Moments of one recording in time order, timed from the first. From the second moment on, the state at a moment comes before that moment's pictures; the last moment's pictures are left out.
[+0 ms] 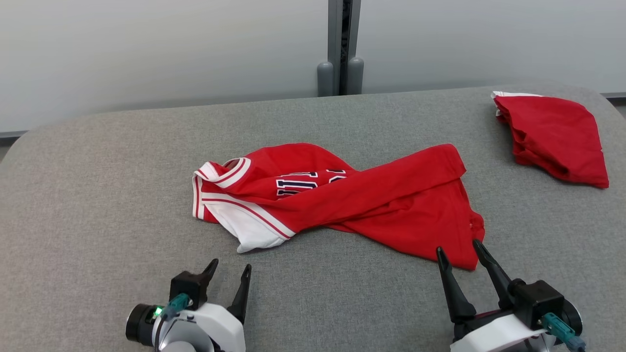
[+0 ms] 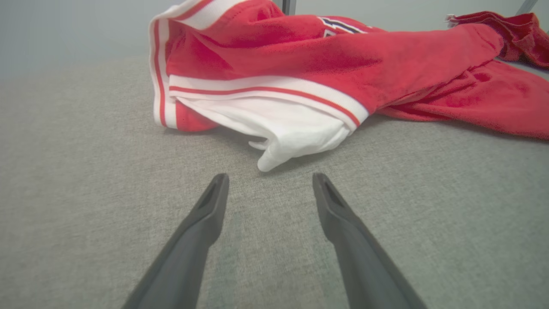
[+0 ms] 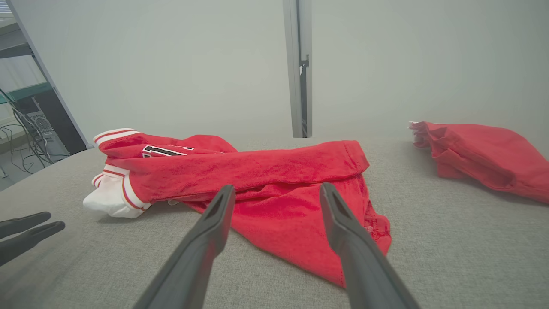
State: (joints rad) left arm -0.25 0.05 -0.30 0.73 -0.24 -0.07 -0.26; right arm -0.04 -0.07 0.23 0.22 0.21 0.13 -0.26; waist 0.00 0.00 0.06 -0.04
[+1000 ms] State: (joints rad) left arm -0.41 0.06 -0.33 0.80 -0.20 -0.09 -0.26; right arm -0.14 -0.10 0.24 0.30 0.25 0.13 -0.26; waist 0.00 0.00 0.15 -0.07
